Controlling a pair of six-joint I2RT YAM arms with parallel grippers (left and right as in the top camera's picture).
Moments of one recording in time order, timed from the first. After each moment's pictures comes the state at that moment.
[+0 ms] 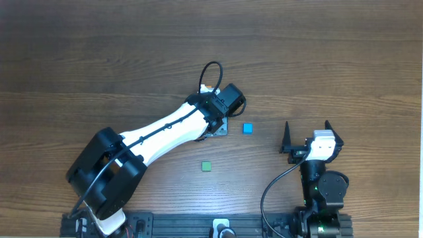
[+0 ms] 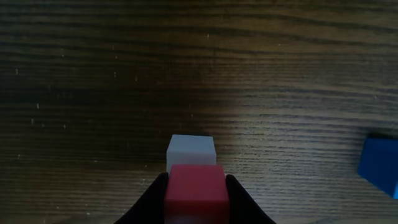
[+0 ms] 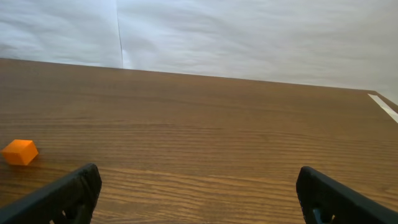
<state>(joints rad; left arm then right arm) -0.81 1.88 1.26 -0.77 -0.18 -0.80 0.00 0.01 0.01 -0.07 0.00 -0.08</state>
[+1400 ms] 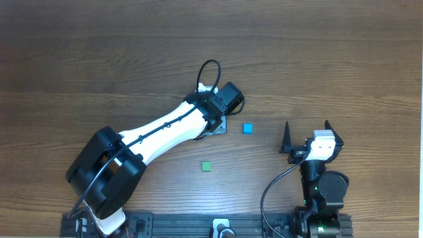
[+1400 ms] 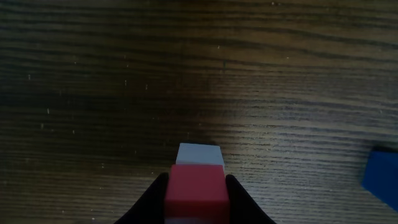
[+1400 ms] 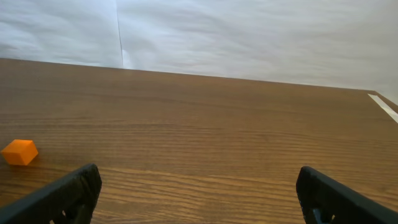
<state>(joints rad) -0.80 1.88 1.26 -0.77 -0.19 -0.81 0.00 0.01 0.01 -0.07 0.00 -0.08</state>
